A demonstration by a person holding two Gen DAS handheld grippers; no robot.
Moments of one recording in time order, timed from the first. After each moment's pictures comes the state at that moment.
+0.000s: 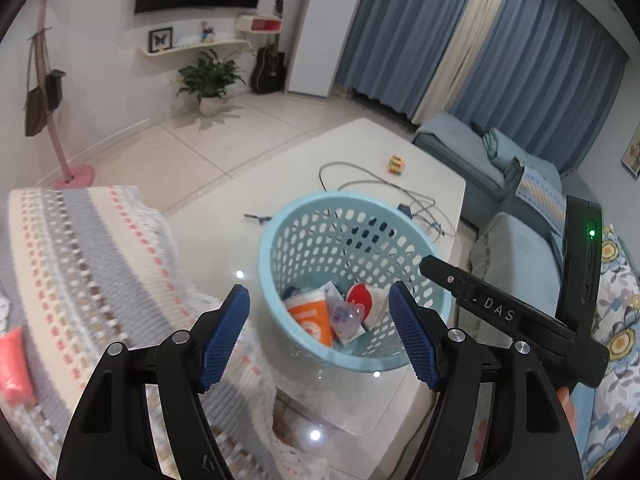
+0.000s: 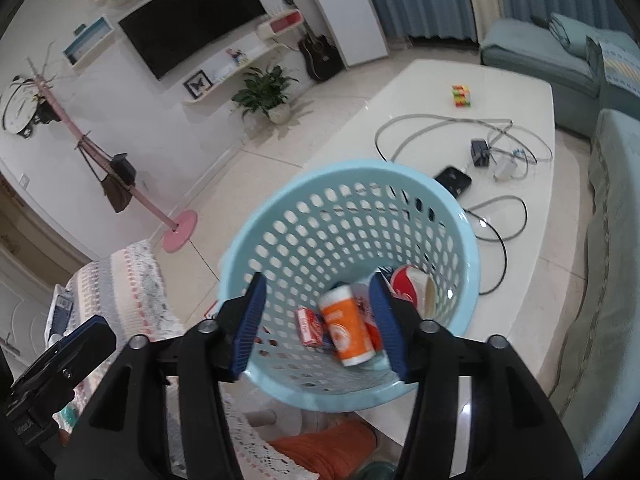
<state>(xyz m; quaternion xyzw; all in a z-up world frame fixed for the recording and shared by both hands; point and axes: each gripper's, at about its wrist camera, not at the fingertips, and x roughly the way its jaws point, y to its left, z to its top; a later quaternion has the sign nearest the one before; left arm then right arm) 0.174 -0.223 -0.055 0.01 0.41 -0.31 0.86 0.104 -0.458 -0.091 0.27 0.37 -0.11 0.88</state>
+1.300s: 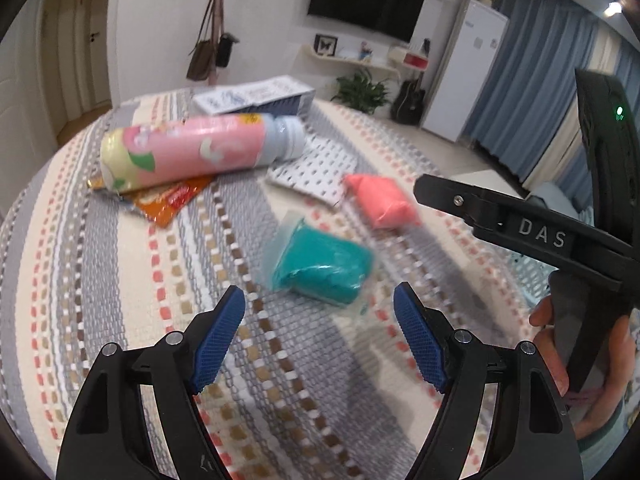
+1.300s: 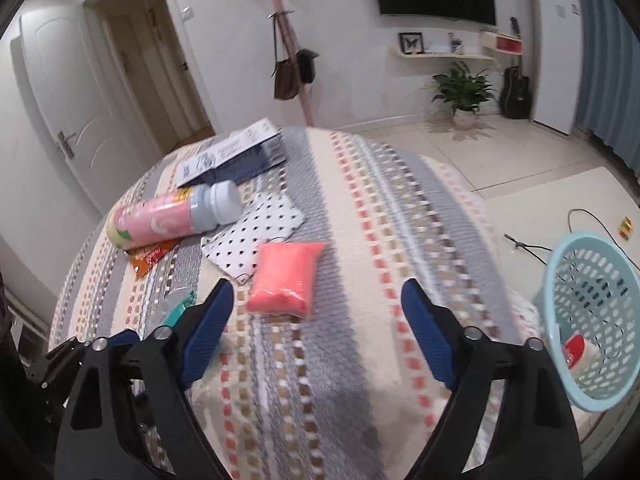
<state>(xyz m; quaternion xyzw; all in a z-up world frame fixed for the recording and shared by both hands) 0.102 0.055 -0.086 -0.07 0.41 -0.09 0.91 0.152 -0.124 -0.053 0.04 0.40 0.16 0.90</state>
